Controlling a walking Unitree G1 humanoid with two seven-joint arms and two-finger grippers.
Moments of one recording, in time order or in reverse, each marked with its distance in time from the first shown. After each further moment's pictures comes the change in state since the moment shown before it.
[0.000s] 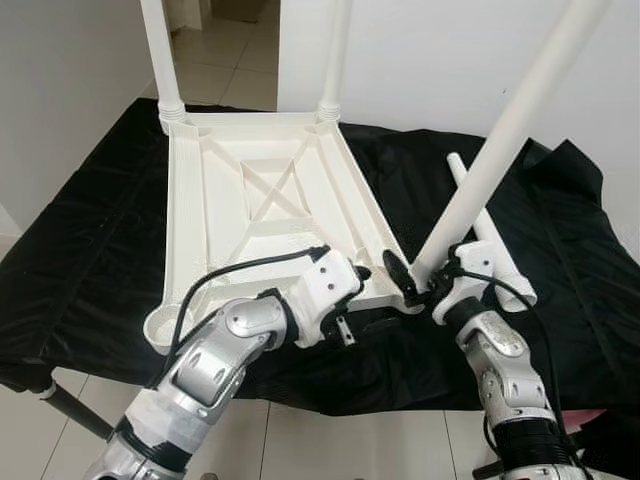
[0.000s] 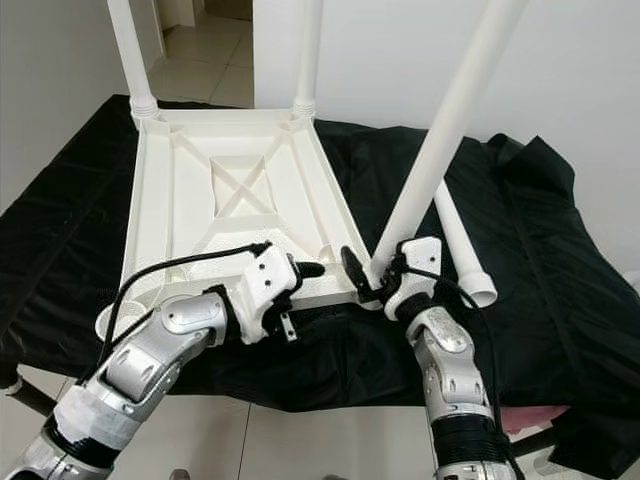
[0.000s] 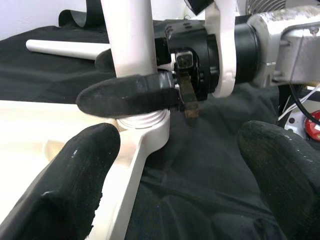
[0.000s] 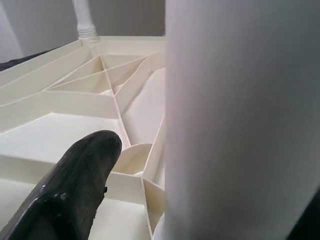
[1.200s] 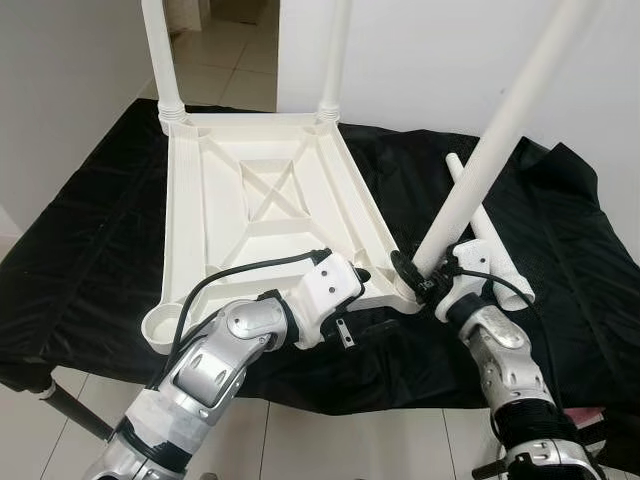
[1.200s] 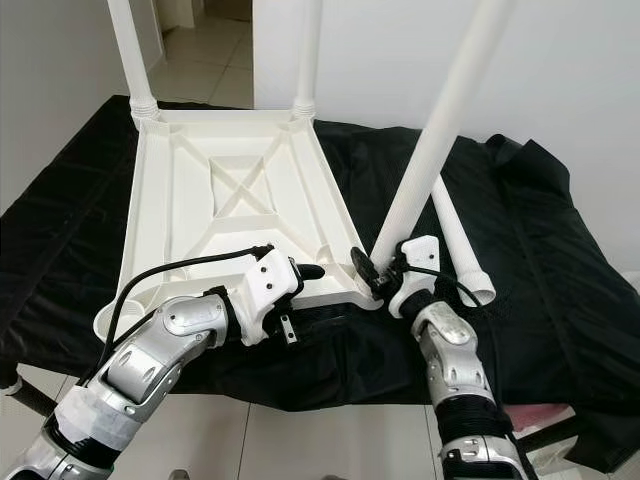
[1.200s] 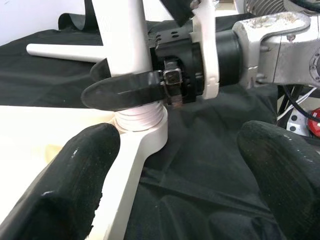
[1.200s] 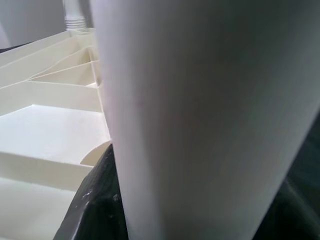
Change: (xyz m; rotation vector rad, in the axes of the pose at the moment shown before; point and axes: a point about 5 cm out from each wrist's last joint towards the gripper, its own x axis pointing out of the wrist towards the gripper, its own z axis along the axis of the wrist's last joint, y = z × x) left arm 0.000 0.000 0.000 0.018 0.004 0.002; right arm 0.009 -0.008 -0.011 -0.020 0.022 -0.087
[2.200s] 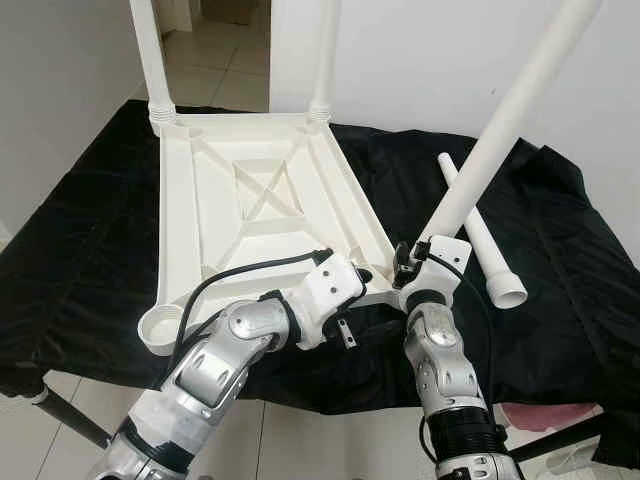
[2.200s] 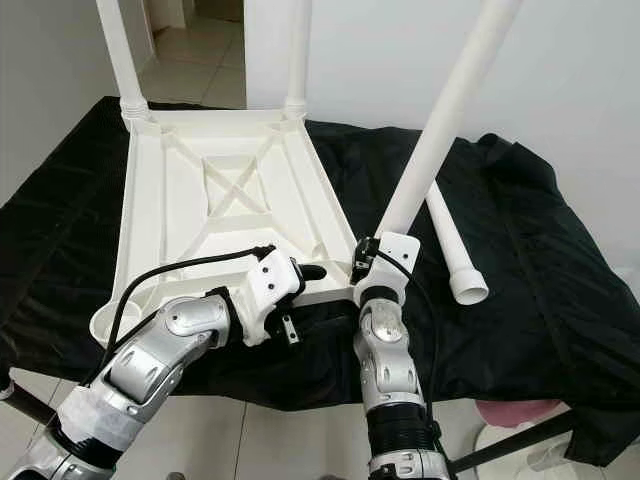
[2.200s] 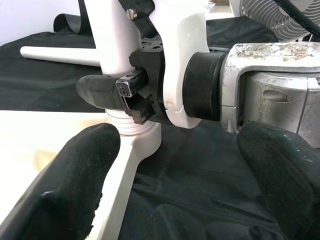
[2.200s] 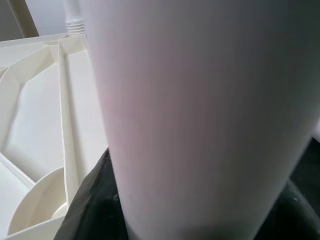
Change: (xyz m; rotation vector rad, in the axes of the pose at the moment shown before) left arm 0.001 0.000 0.000 -0.006 -0.003 -0.001; right arm 0.014 0.046 0.005 0.142 0.023 -0.549
